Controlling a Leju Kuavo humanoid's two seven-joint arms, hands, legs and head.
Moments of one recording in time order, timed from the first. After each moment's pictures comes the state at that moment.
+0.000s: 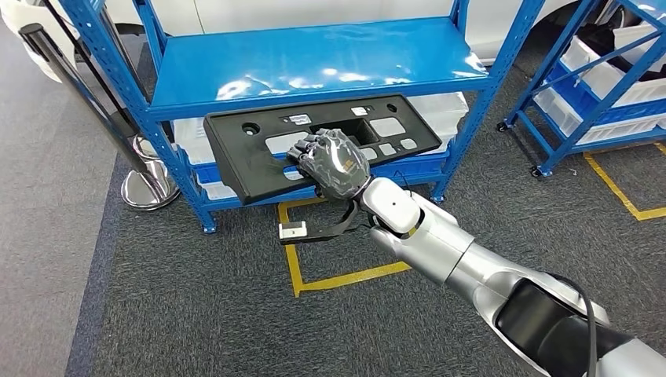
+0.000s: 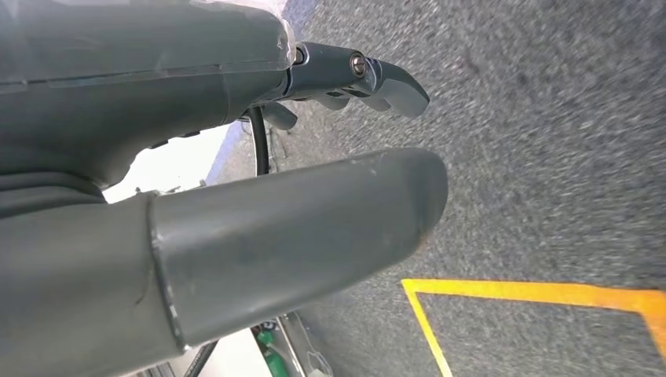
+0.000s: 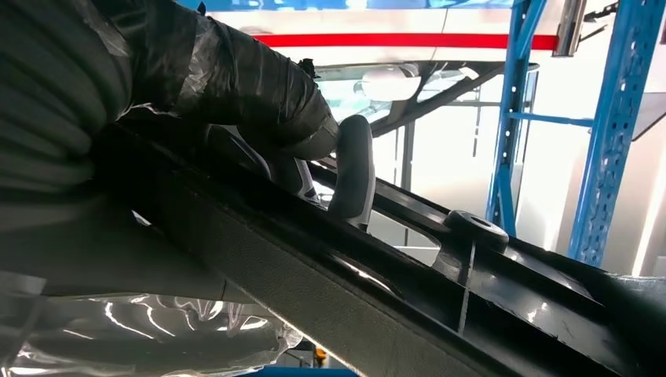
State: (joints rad) left arm -0.13 0.09 1.08 -0.10 -1.35 -0.44 -0.14; right arm -0.82 -0.24 0.79 -1.17 1.30 -0.46 -0.02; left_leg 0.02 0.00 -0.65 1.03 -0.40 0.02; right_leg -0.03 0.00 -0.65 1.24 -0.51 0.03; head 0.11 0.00
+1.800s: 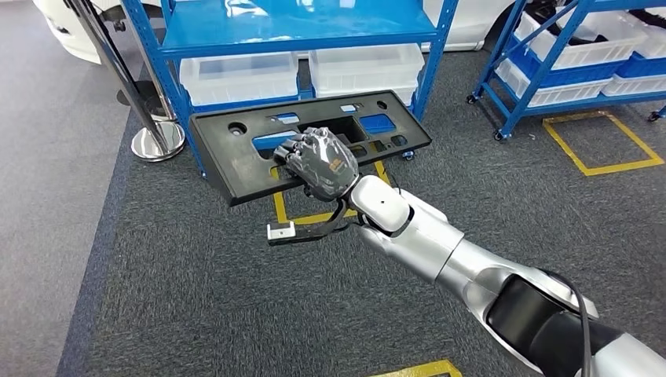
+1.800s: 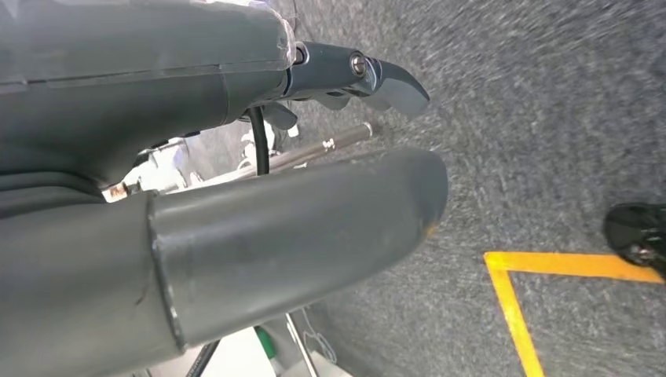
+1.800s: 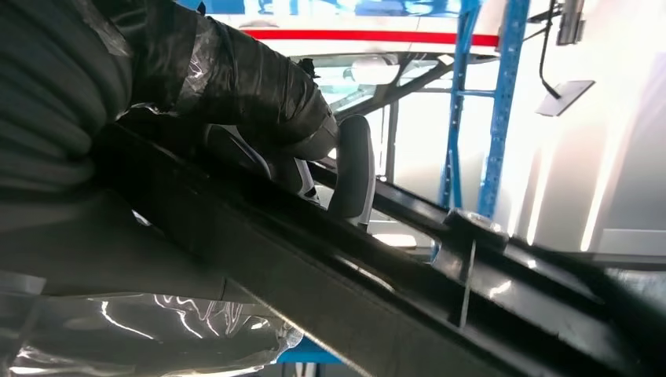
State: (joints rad) left arm -0.08 0.14 1.18 -0.03 -1.37 -0.42 -0.19; right arm -0.85 -0.19 0.82 -1.14 1.29 -0.45 -0.01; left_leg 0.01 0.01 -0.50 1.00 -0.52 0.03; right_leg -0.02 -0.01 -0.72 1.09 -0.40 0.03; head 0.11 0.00
